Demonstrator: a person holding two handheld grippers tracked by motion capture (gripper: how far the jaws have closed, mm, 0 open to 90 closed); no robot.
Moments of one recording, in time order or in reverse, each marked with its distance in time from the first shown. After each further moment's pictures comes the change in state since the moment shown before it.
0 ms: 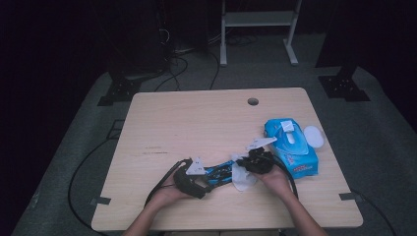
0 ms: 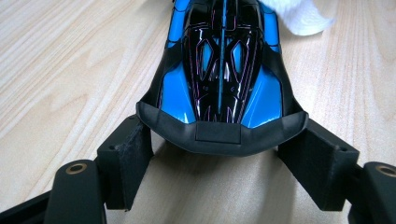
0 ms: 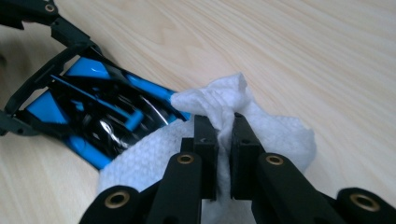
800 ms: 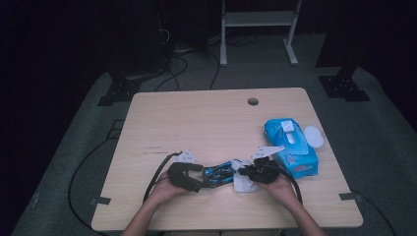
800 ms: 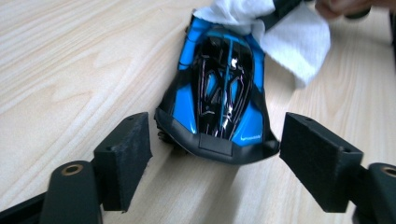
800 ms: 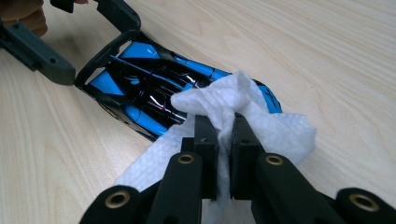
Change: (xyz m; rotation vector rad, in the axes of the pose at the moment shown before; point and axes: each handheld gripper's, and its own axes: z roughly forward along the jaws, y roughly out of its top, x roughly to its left) left arm 0.021 -0.001 -0.016 -0.114 -0.136 -0.295; right arm 0.017 -0.018 -0.013 -0.033 0.076 -0.021
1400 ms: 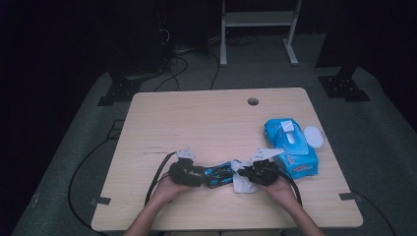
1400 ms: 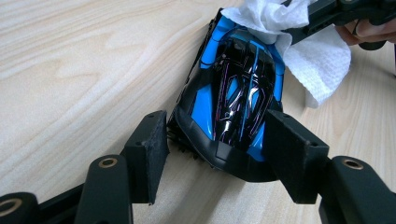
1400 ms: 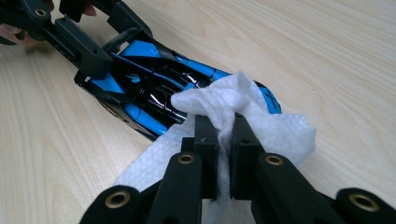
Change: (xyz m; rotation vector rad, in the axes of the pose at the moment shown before) left arm 0.006 -0.002 0.006 0.009 0.003 -0.121; right arm 0.006 -0.003 0.000 -0.015 -0.021 -0.032
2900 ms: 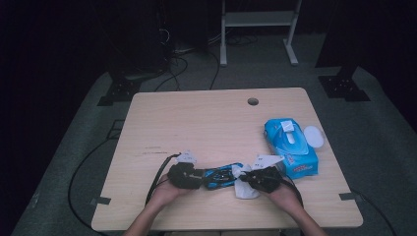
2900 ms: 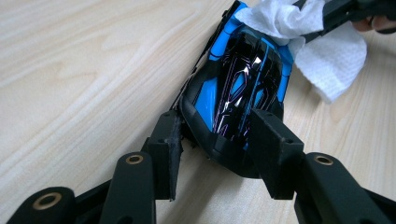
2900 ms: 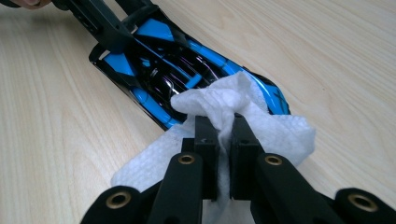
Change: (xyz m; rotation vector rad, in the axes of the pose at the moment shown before) left arm -0.018 -0.002 -0.008 0.007 0.062 0.089; right arm 0.014 -0.007 -0.013 0.012 -0.008 -0.114
